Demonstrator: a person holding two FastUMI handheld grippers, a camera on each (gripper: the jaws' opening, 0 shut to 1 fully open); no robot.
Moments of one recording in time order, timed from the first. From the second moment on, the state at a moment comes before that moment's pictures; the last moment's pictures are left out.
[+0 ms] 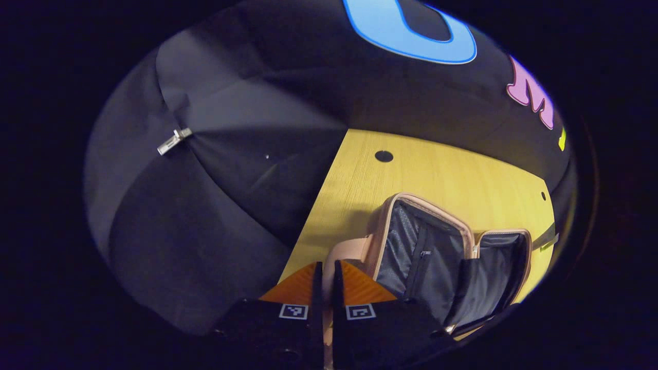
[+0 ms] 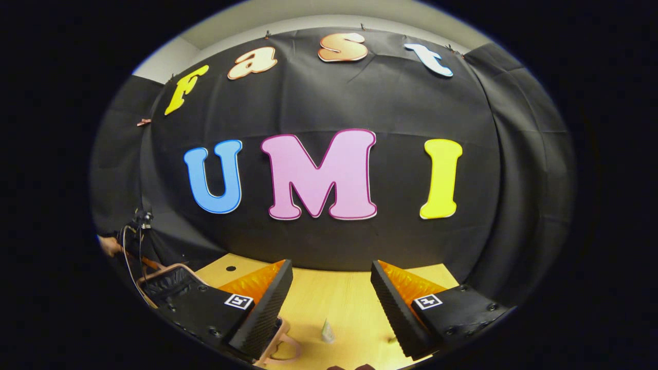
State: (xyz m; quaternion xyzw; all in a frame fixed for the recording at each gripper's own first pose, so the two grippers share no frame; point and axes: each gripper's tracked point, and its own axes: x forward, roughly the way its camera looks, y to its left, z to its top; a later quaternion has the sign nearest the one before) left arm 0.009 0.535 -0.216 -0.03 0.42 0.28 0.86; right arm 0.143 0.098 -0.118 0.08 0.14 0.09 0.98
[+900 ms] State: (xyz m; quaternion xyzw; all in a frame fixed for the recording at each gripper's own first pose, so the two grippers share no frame) left arm 0.071 0.361 -0.121 -0.04 0.21 0.09 0.97; right arm 0.134 0.032 -0.139 -0.01 0.11 -0.02 0.99
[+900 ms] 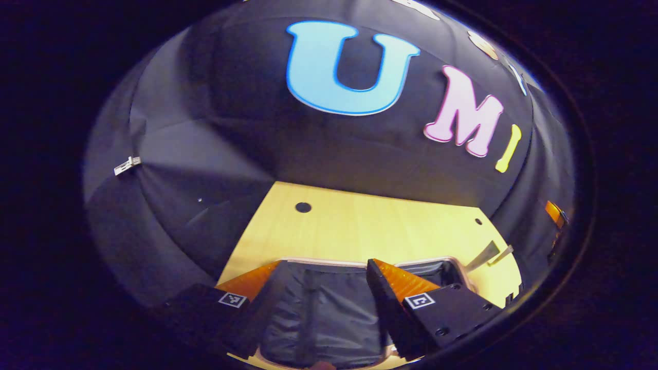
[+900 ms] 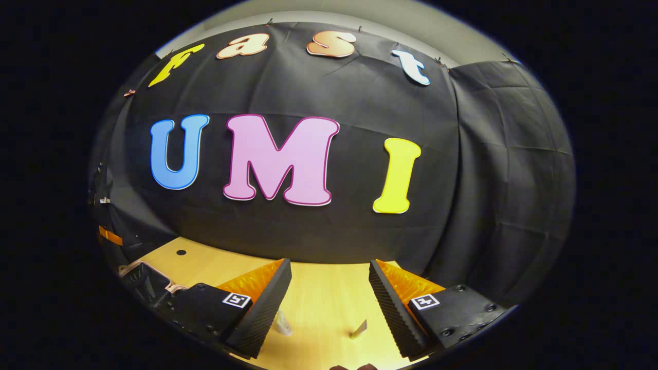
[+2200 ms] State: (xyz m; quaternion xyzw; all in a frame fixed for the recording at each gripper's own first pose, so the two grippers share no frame) left arm 0.258 -0.037 -0.352 0.05 0.36 -0.09 0.93; right arm 0.138 -0.034 -0.287 0.03 0.23 0.09 0.97
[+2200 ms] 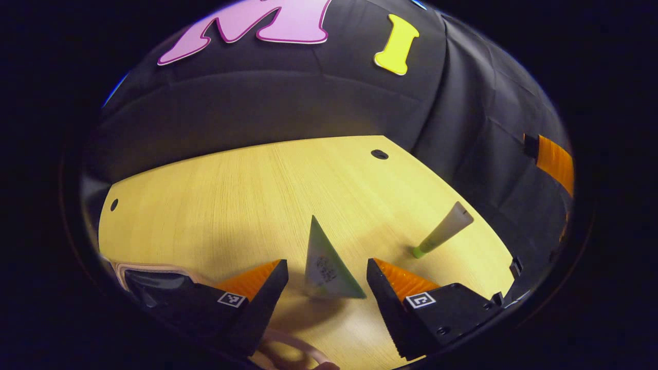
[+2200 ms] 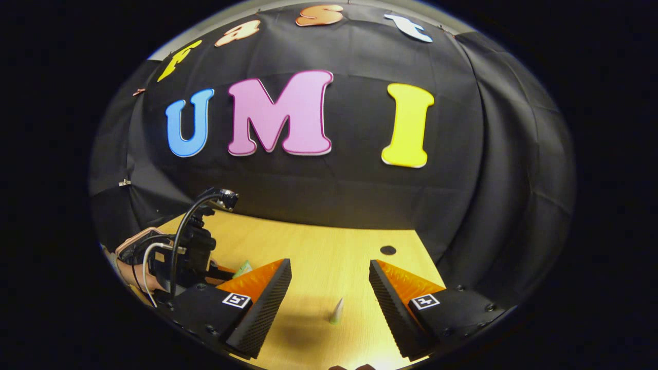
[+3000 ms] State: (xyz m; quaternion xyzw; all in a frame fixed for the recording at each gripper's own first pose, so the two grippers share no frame) left arm 0.150 0.076 -0.242 0.04 0.38 0.02 0.92; right arm 0.135 -0.006 -0.459 0.10 0.41 0.10 0.90
